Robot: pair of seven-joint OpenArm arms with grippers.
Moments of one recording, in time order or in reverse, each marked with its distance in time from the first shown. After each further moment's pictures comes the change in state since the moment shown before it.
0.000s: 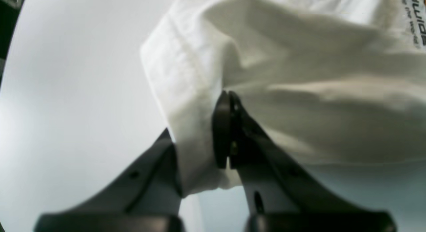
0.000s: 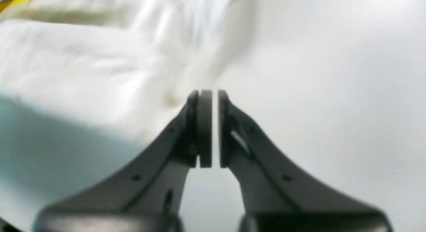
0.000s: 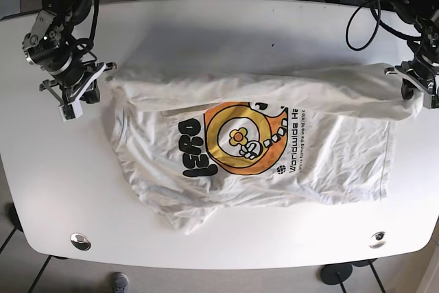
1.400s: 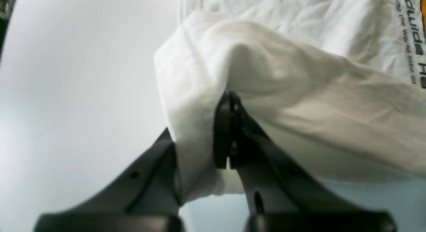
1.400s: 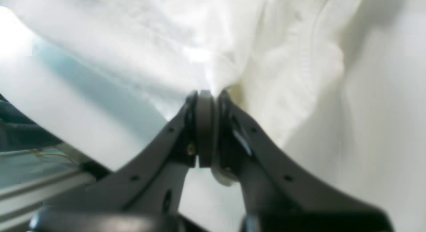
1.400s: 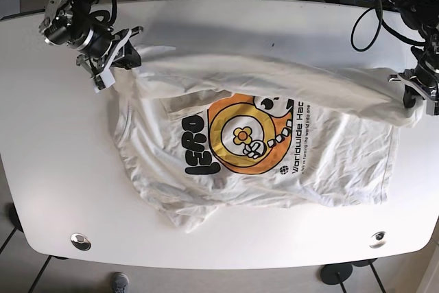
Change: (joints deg) left arm 0.4 -2.7 2.0 -2.0 -0.7 0.2 -5.2; right arm -11.6 -1.0 -5.3 2.1 17.9 2.0 -7.3
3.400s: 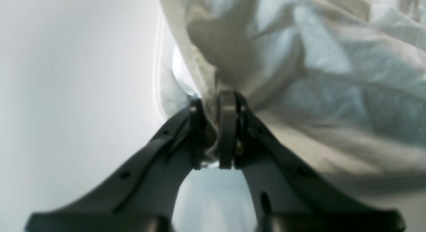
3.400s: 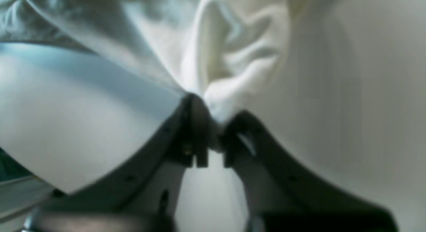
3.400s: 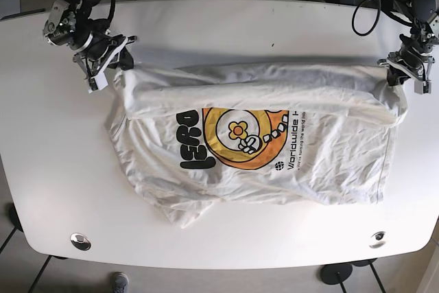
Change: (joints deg) left arm 2.0 -2.1 5.1 -21.5 0.8 0.2 -14.4; right arm 3.7 -0.1 1.9 -12.3 -8.9 0.0 8.9
